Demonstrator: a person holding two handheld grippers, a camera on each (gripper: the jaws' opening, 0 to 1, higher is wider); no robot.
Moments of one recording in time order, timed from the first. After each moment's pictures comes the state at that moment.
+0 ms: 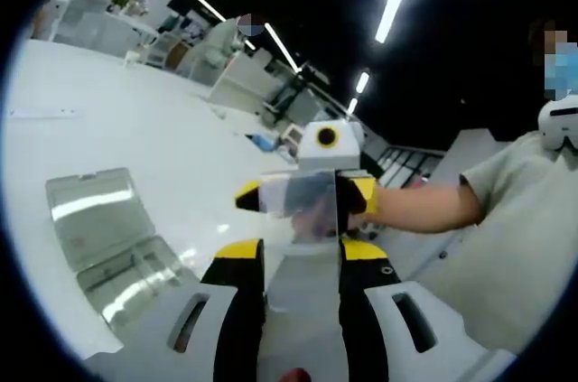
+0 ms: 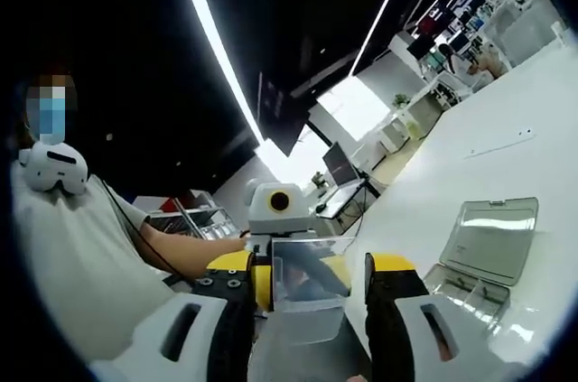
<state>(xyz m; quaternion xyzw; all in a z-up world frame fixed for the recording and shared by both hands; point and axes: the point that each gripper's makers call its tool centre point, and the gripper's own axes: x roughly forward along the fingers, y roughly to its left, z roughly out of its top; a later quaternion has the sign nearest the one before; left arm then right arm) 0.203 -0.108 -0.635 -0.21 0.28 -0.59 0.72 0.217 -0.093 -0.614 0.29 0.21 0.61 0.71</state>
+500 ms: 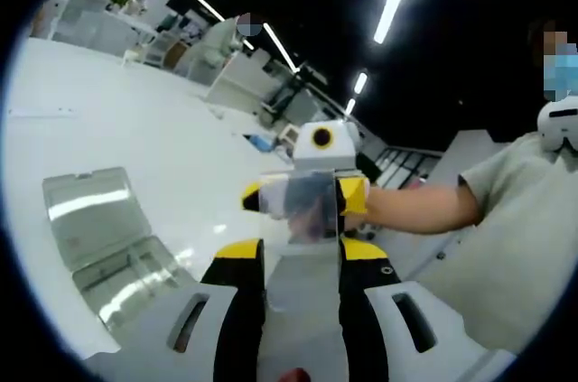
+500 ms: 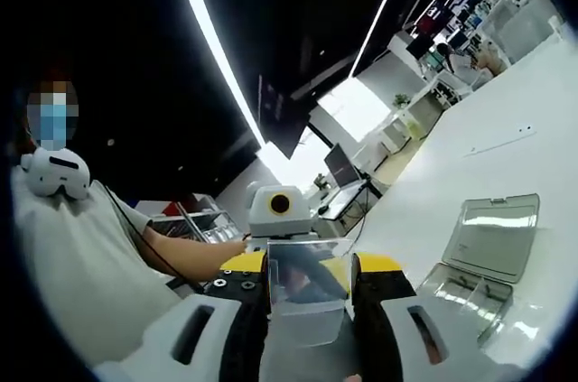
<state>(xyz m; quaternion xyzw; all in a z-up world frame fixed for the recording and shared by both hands) 0.201 -0.110 -0.633 -0.21 0.28 -0.60 0.72 0.217 -0.093 -0.613 0.30 0.21 0.61 0.70</state>
